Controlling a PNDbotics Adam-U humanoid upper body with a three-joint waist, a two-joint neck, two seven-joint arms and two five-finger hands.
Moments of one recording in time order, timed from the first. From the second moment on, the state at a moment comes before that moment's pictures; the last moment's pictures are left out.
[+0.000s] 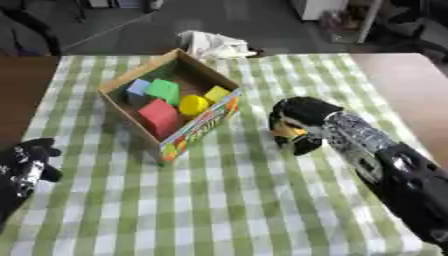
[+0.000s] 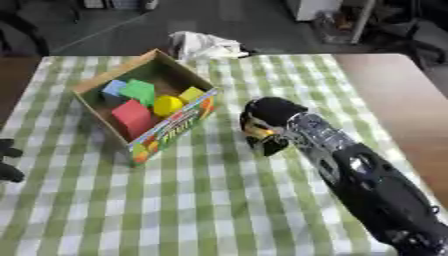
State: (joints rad) left arm -0.07 0.15 0.03 -1.85 -0.14 0.13 -0.32; right arm -0.51 -0.51 0.31 -1.49 0.99 -0.10 0.33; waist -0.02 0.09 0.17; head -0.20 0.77
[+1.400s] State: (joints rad) left arm -0.08 0.15 0.00 -1.85 -0.13 0.12 -0.35; right arm -0.84 -0.26 0.35 -1.05 0.80 -0.27 0.08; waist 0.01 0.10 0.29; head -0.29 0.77
